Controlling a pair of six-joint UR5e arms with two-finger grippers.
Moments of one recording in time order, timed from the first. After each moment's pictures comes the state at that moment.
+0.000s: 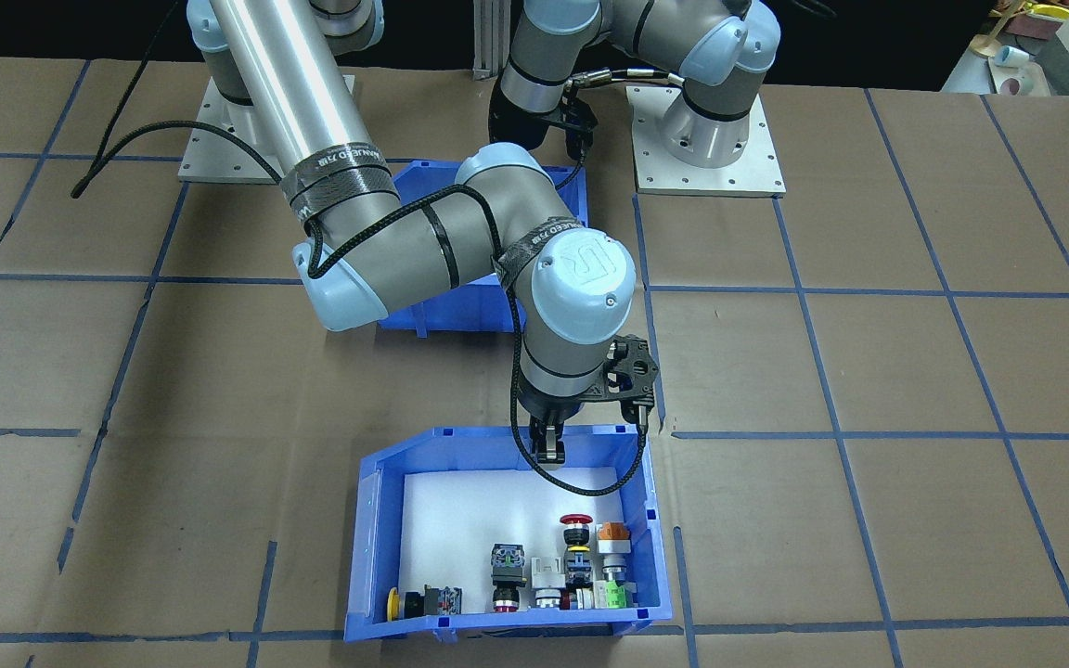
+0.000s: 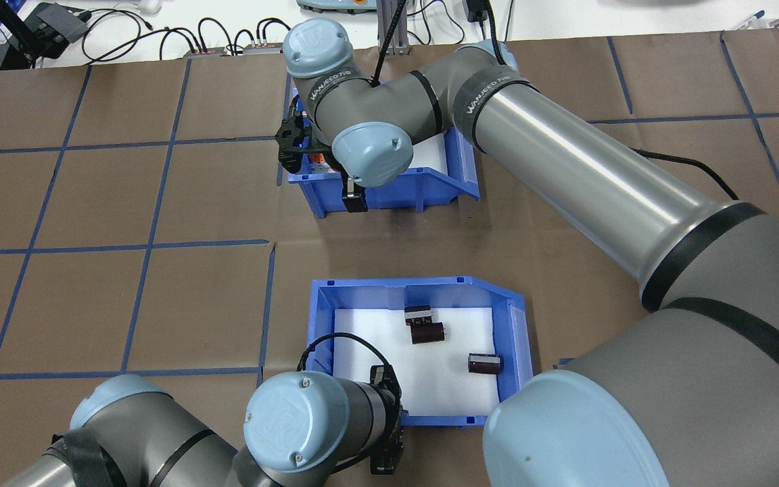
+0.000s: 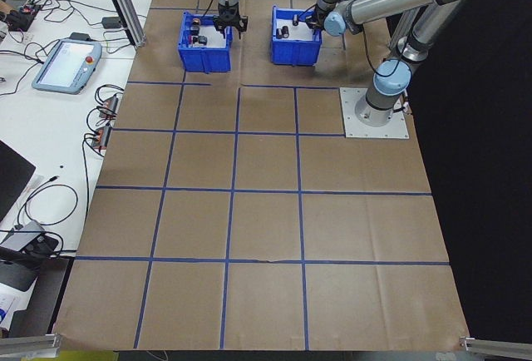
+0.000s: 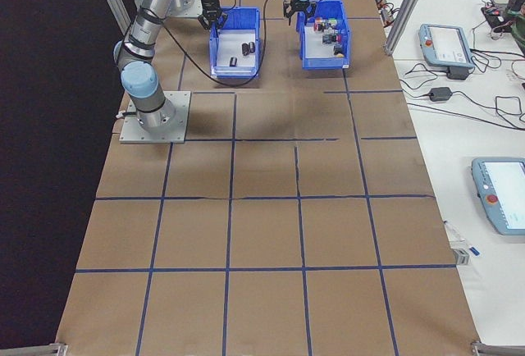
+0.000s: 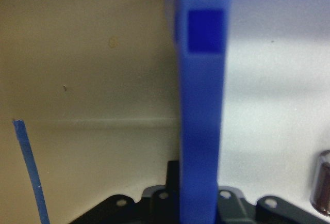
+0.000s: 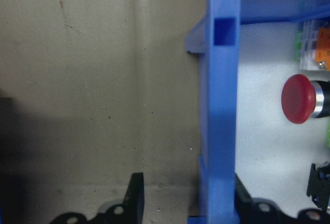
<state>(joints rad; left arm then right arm) -2.16 -1.43 -2.41 -0.67 1.41 -2.15 2.04 -0.92 1.26 -1.89 -1.62 -1.10</state>
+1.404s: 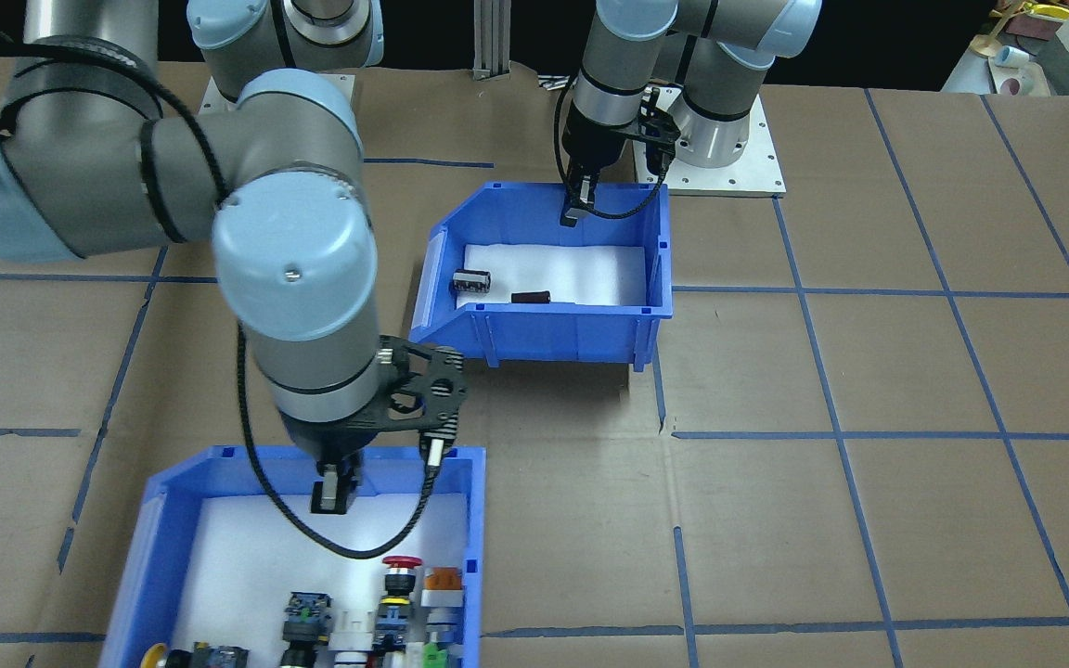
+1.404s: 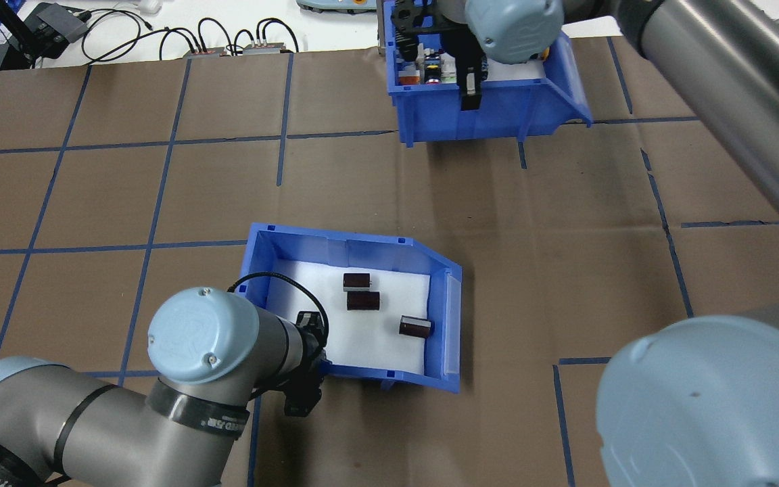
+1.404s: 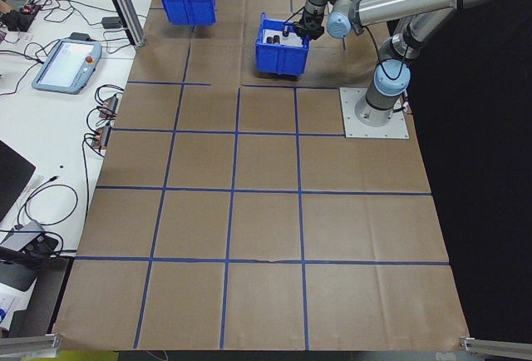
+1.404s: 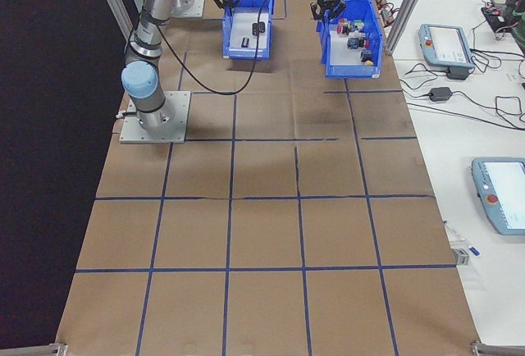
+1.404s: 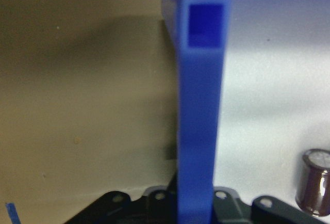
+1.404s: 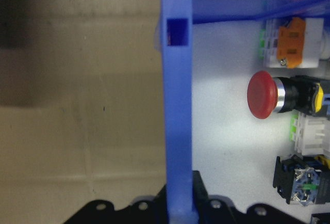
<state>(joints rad) -1.85 -1.31 -2.34 -0.95 1.48 -1.75 1.75 -1.07 1.19 -1.73 -1.66 -1.38</state>
